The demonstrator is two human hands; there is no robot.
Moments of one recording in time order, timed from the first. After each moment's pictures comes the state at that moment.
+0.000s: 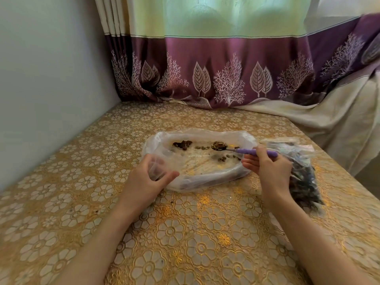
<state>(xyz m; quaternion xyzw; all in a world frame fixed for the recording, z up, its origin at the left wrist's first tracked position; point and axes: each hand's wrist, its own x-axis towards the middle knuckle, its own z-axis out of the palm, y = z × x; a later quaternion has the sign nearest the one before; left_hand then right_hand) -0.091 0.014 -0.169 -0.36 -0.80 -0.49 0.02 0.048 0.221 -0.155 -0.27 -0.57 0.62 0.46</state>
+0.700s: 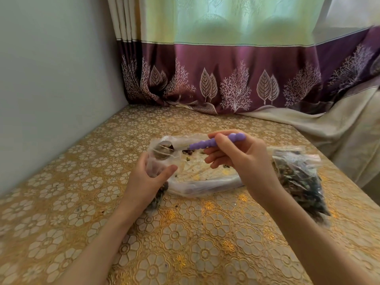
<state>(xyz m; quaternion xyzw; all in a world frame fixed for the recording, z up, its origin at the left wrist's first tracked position) -0.093 0.013 -0.163 -0.32 -0.72 -0.61 0.00 0.045 0.157 -0.090 -0.01 -0.69 0.63 0.34</state>
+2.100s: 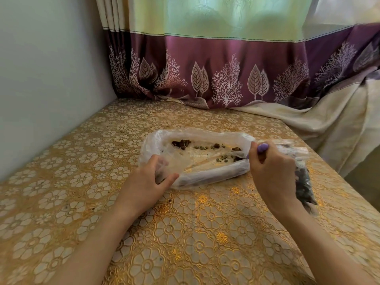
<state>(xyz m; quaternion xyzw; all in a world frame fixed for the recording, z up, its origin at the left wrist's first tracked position) -0.094 0.015 -0.176 -0.39 -0.85 -0.34 0.09 0.060 0.216 -0.148 -0.24 -0.82 0.12 0.51</state>
